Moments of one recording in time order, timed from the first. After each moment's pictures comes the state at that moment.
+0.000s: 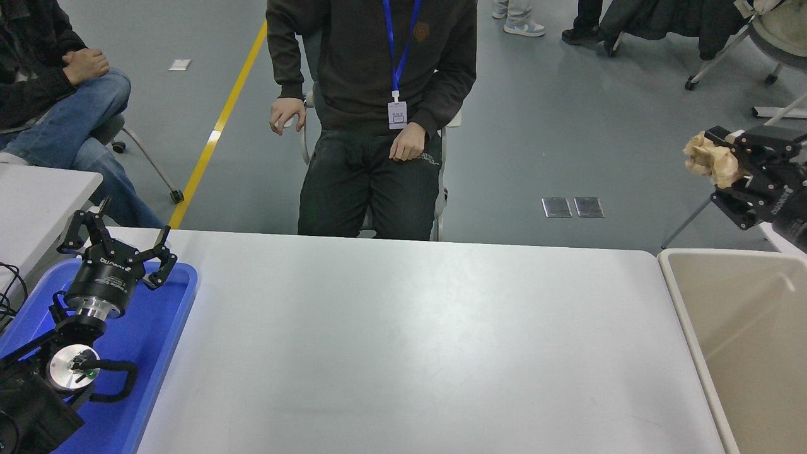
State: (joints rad) left arm -0.56 0.46 -0.60 -0.39 -0.23 -0.70 -0.59; right arm 0.65 -1.09 0.49 1.24 -0.19 0.12 0.43
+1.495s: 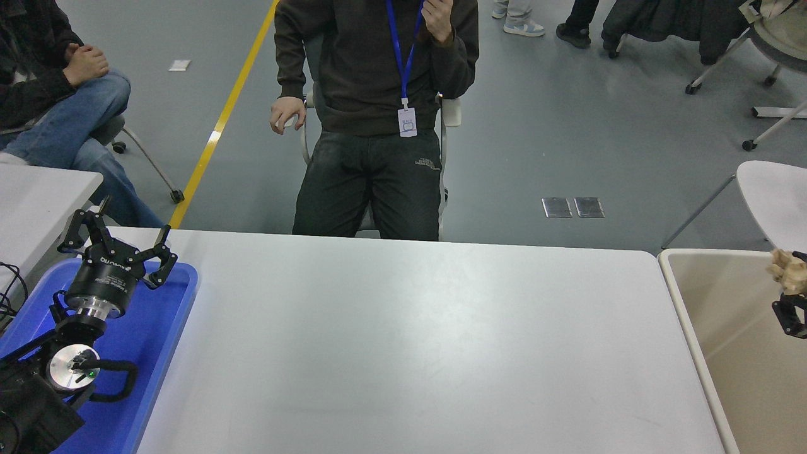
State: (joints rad) left arm -0.56 0.46 -0.60 -0.39 -0.23 -0.70 -0.59; right arm 0.50 -0.59 0.65 0.24 -0.07 0.38 0.37
